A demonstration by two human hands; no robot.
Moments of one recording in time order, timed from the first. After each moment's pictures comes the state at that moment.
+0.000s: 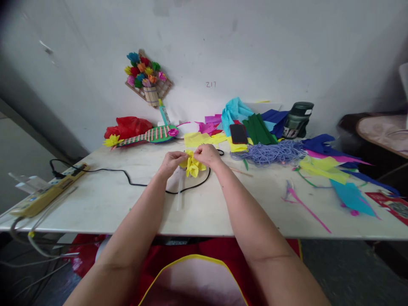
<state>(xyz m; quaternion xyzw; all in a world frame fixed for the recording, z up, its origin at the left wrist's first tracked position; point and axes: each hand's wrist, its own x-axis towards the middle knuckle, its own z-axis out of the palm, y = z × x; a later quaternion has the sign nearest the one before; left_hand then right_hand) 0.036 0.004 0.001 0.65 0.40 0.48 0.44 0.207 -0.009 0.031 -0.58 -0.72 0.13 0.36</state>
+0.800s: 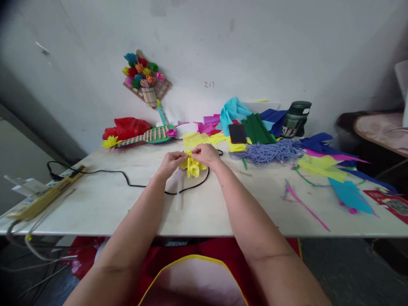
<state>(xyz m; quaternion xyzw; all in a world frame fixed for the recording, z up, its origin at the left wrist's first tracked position) 0.038 0.002 0.003 0.66 0.39 0.47 0.44 0.208 -0.009 0.031 -0.57 -0.72 0.14 0.37</state>
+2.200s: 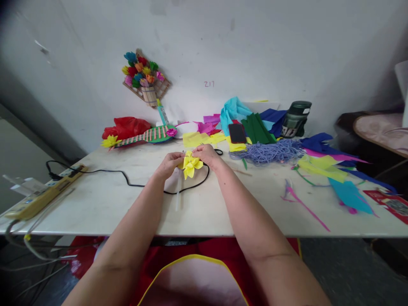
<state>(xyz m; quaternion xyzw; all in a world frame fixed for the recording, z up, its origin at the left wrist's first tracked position) 0.034 0.005 0.000 0.64 0.36 0.43 0.53 0.204 -0.010 0.027 -0.47 -0.56 0.47 0.50</state>
